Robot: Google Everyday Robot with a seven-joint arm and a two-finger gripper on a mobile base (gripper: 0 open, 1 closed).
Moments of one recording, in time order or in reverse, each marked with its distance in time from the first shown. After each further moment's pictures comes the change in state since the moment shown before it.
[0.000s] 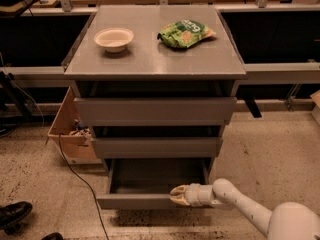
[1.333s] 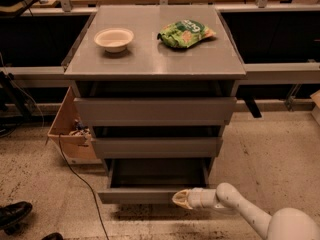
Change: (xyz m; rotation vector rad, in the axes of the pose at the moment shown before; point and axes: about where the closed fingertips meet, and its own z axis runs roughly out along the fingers) arm 0.024 0.009 -0.002 -0.015 -0.020 0.011
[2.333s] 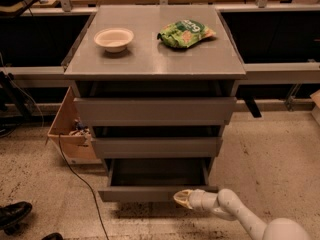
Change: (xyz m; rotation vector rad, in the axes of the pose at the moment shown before) arm 0.024 -0.022 0.013 0.107 -0.073 0.083
